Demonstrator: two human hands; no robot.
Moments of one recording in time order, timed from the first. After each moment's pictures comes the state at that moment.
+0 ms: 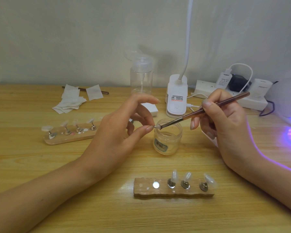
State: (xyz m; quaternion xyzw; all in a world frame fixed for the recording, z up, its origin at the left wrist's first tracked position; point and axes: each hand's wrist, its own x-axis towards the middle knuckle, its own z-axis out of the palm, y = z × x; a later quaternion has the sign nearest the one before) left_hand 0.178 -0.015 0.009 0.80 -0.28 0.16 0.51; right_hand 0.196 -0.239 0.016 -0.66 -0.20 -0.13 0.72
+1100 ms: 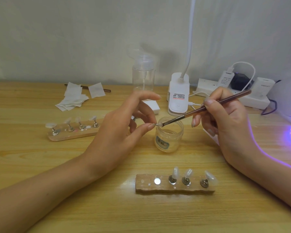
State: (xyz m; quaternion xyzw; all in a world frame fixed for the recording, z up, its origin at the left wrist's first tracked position) left_hand 0.177 -0.015 0.008 0.81 -0.28 0.18 0.49; right_hand 0.200 -0.241 0.014 -0.65 -0.21 -0.13 0.72
